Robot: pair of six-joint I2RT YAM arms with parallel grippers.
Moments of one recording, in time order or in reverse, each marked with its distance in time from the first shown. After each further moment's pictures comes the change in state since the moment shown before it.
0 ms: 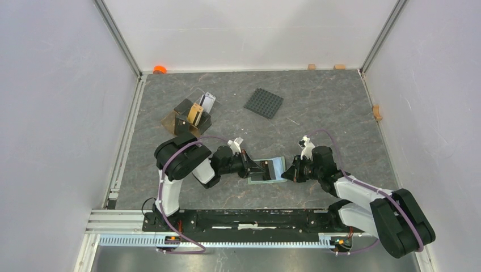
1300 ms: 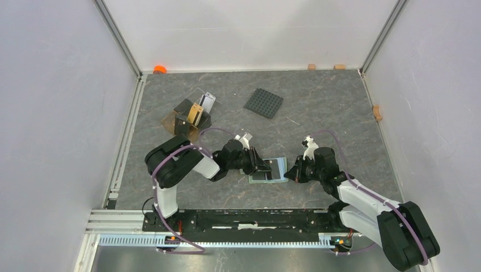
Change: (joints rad) left arm -0.050 -0.096 0.137 -0.341 -0.051 0.109; right arm -0.003 -0.116 0.000 -0.108 0.061 0.008
